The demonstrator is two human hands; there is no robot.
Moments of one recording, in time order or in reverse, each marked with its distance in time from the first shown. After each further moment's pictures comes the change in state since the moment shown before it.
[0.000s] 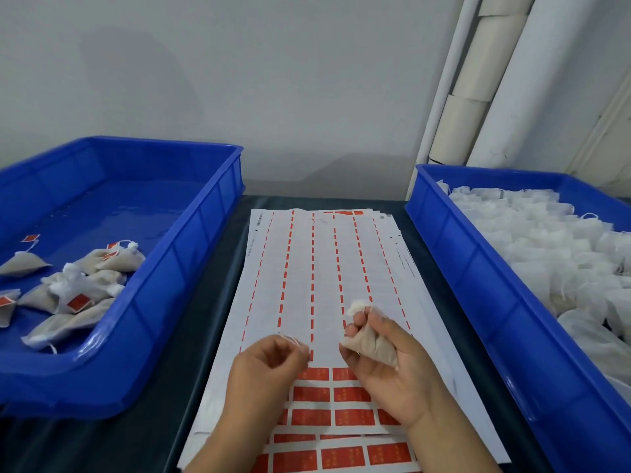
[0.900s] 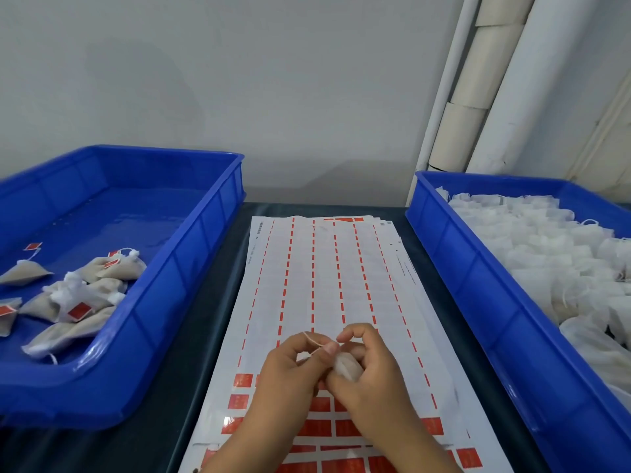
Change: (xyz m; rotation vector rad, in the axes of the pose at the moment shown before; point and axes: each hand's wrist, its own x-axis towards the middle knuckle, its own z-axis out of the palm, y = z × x) left_hand -0.003 0.020 0.017 -0.249 -0.202 0.021; right_hand -0.011 0.031 0.012 -1.073 0.135 -0.361
